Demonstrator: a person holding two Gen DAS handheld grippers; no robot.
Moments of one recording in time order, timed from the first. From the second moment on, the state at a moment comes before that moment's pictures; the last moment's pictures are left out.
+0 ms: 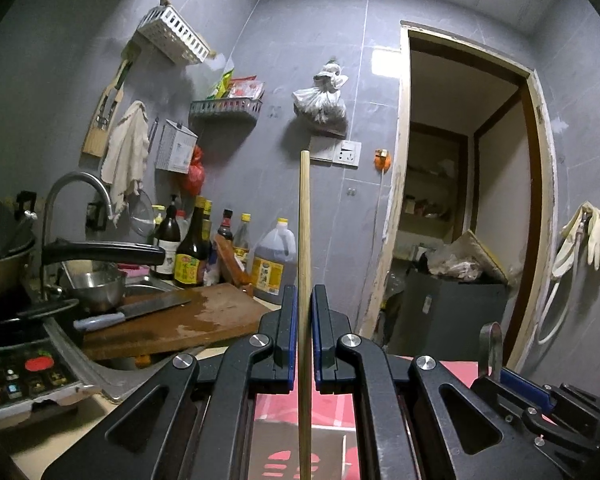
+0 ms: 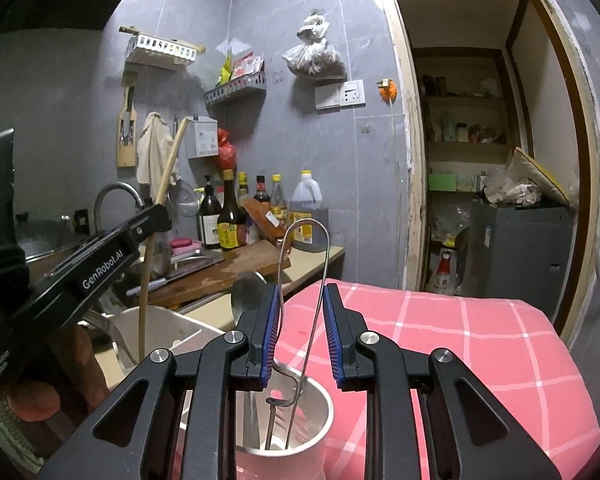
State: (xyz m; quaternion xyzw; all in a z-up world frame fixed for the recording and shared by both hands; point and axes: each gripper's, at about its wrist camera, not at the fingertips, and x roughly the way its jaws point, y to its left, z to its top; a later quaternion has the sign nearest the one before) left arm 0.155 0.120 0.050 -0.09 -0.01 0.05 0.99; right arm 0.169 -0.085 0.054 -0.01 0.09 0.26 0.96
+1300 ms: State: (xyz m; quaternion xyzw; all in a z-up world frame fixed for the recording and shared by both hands) left arm 0.138 0.118 0.048 -0.09 -0.01 0.03 1.00; right arm 0.166 -0.090 0.049 0.00 0.10 0.28 0.96
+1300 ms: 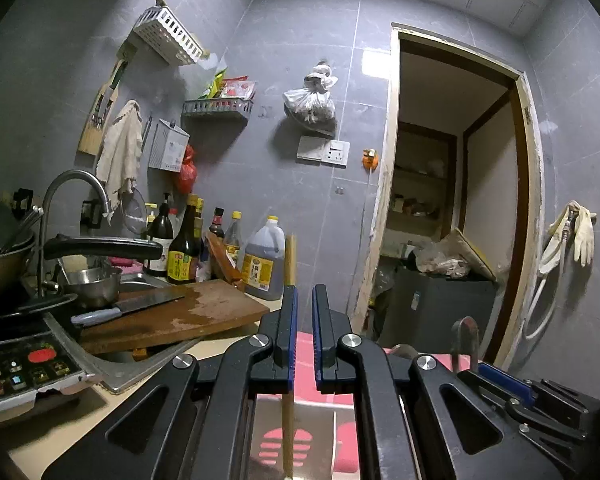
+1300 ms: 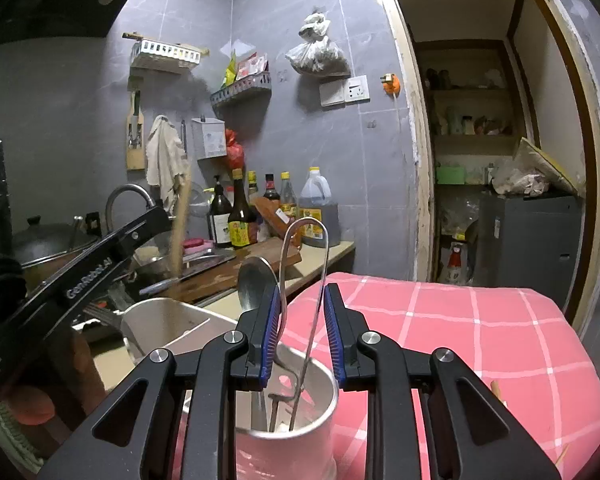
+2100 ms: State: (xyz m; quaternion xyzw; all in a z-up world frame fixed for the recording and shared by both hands) left arm 0.112 0.076 0.067 -0.06 0.04 -0.06 1.00; right arm 0.129 -0.151 0.082 0.01 0.06 0.22 0.97
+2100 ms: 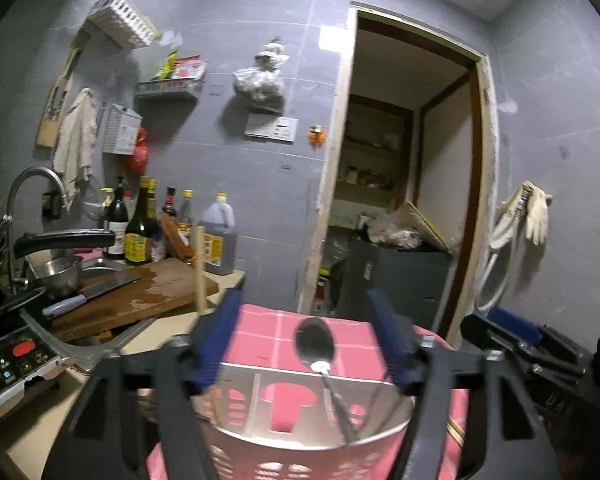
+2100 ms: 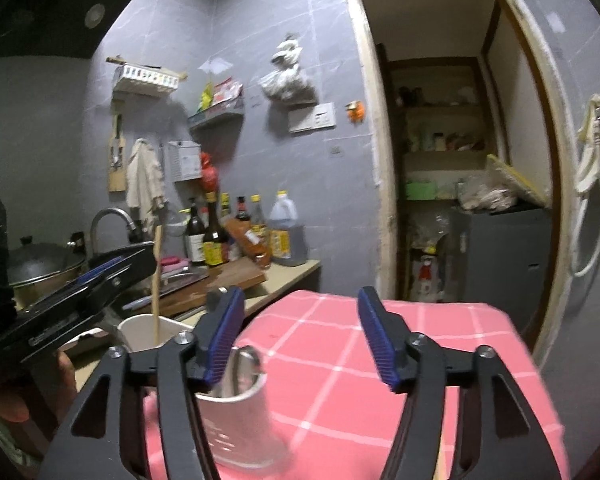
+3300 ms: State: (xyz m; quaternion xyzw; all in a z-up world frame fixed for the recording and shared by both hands) left arm 0.133 -0.078 -0.016 0.02 0.30 -0.16 0.94; right arm 0.157 -0.307 -0.008 0.07 0.35 0.10 0.93
